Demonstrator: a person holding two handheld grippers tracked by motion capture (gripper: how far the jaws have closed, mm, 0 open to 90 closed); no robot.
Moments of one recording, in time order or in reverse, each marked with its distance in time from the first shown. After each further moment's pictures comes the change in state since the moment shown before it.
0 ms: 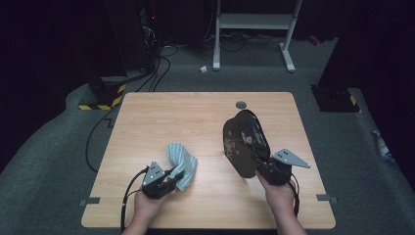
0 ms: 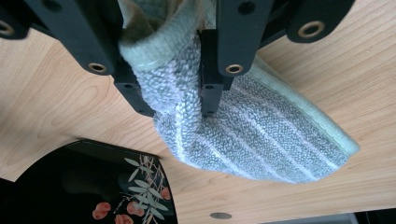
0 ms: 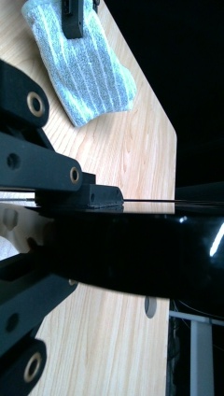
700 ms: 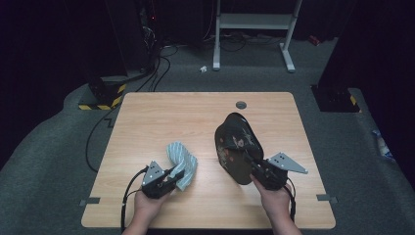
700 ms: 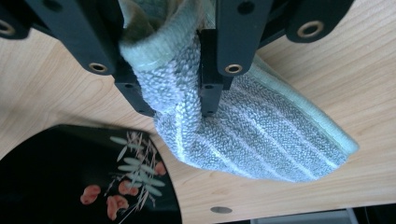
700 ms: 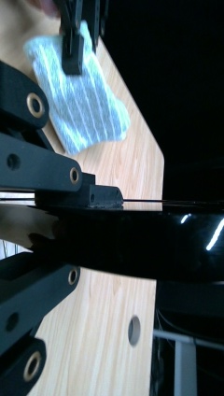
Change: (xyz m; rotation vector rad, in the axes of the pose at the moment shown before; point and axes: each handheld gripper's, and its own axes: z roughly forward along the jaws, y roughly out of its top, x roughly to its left) left arm -0.002 0.006 -0.004 -0.023 -0.011 -0.005; right arm 0.022 0.000 -0.006 -0.056 0.079 -0.003
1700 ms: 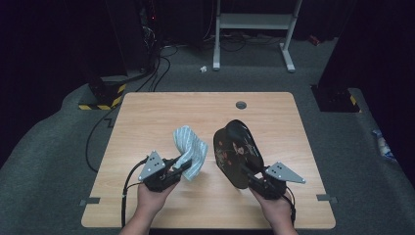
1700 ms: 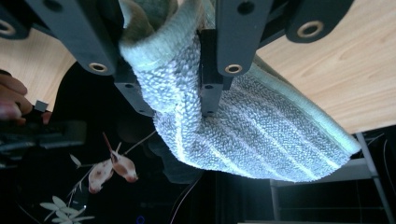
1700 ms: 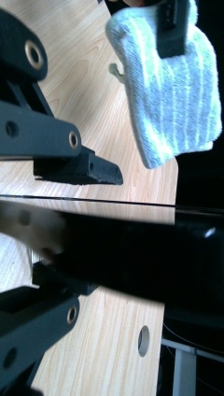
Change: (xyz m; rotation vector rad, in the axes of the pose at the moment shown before) left arm -0.021 0.064 -0.012 -0.152 -0.076 0.041; right arm 0.007 -0.020 -0.010 0.028 0.015 -0.060
